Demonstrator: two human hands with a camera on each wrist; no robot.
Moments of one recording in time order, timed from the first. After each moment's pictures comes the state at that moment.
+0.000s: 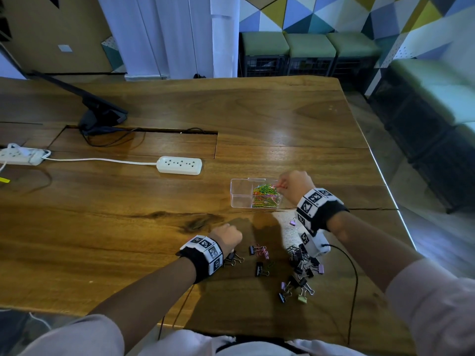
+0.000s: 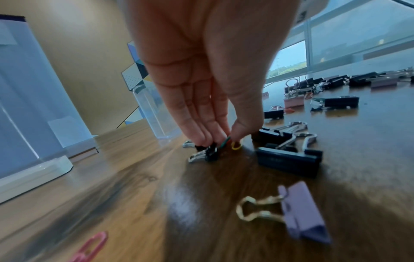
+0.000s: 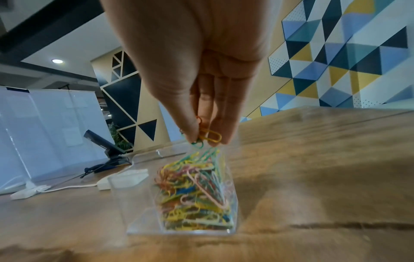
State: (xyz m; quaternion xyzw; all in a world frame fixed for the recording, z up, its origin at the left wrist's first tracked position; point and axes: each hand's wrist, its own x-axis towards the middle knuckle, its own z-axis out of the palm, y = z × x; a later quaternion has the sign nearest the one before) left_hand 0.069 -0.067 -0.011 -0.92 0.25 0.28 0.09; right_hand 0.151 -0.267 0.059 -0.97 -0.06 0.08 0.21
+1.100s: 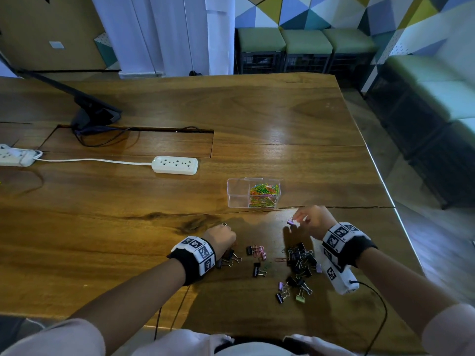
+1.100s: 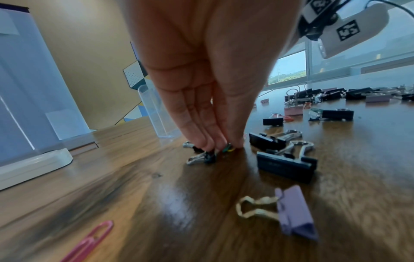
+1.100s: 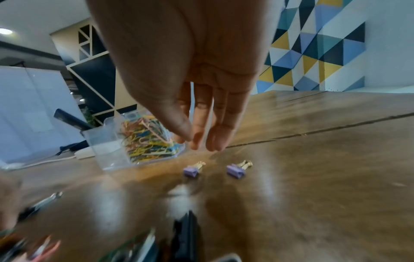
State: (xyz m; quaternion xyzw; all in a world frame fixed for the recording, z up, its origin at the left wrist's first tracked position) left_hand 0.066 -0.056 -0.009 -0.93 0.26 0.26 0.07; right_hand 0.099 -0.329 0.013 -0.96 -0.06 0.19 0.19
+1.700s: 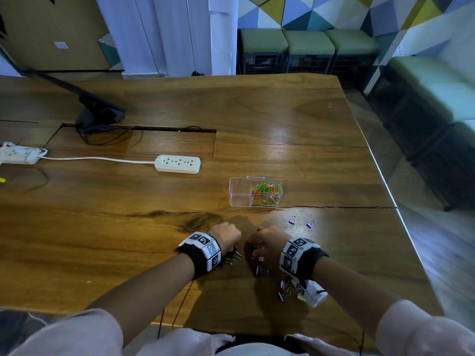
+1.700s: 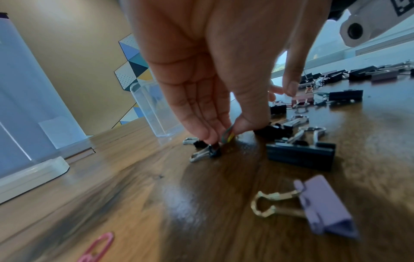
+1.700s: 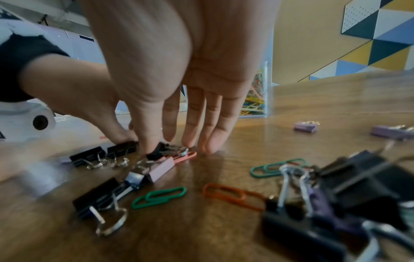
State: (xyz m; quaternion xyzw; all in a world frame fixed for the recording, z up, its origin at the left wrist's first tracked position) left_hand 0.072 -0.066 -0.010 -0.92 0.27 0.27 0.10; right_hand 0.072 -0.234 -0.017 -0.91 -0.29 0.27 0.10
